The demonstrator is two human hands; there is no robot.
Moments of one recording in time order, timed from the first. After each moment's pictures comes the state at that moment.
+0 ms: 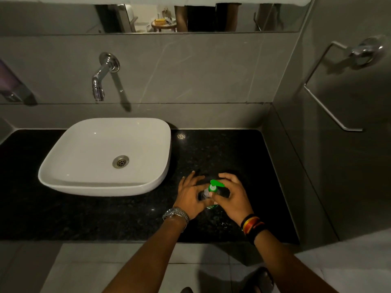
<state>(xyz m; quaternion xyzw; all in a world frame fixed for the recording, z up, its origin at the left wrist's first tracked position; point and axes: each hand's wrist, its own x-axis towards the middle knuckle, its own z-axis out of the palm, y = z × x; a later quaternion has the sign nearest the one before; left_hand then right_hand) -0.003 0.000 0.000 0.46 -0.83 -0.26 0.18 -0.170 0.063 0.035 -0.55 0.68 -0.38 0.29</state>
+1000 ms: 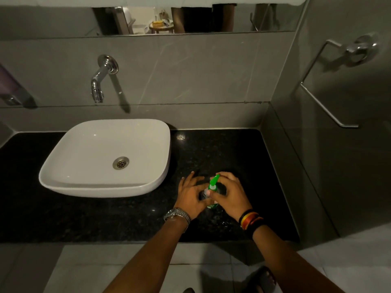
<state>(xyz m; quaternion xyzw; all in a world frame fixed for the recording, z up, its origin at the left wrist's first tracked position) -0.005 0.004 0.001 0.46 -0.82 -0.27 0.20 -0.168 0.059 0.040 -0.59 0.69 -0.33 0.25</state>
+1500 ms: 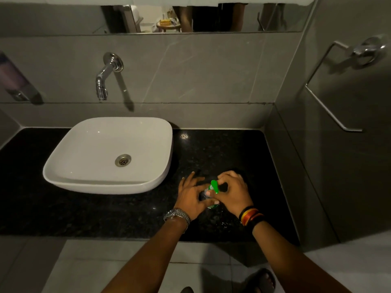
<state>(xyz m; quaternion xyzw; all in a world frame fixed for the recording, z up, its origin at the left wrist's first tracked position) -0.007 0.007 -0.001 0.48 -0.82 -0.25 0.19 -0.176 0.052 0.047 -0.59 0.71 -0.31 0.23</state>
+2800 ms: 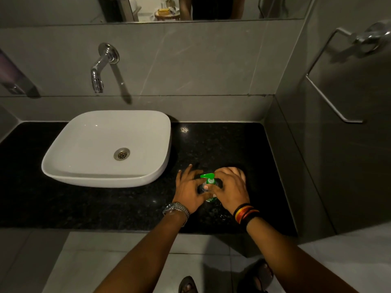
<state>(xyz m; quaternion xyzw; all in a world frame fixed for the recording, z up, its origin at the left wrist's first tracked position) -0.008 0.009 -0.003 0.48 -0.82 -0.22 0.21 -0.170 0.058 0.046 -0.65 0.71 -0.23 0.14</state>
